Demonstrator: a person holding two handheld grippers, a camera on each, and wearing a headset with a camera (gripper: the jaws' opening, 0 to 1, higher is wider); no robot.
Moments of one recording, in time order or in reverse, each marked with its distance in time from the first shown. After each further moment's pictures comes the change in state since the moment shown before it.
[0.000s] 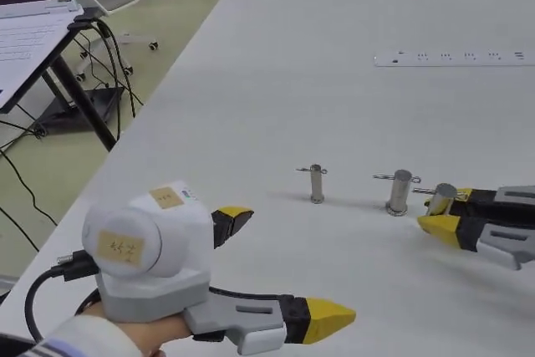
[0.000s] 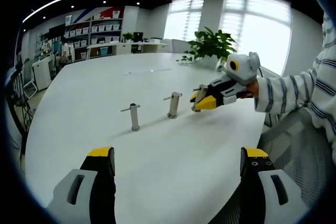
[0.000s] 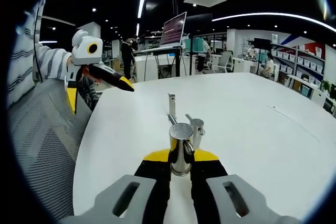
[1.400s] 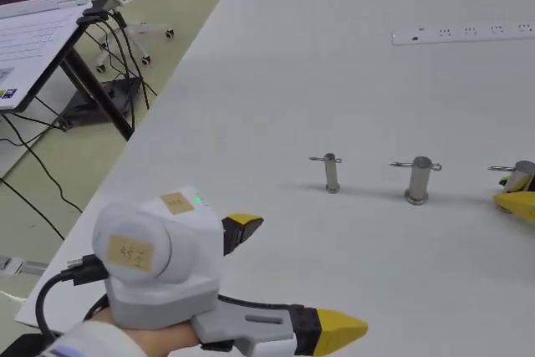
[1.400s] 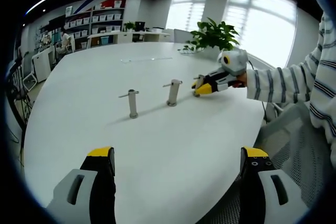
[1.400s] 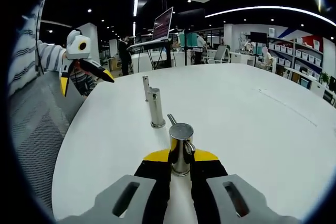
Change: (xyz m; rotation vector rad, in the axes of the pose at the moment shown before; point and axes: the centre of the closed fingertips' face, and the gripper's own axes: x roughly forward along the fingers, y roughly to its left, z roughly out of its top) left arm -0.001 -0.004 -0.019 -0.032 0.090 0.001; right arm -0.015 -0.050 -0.042 0.039 0.022 0.010
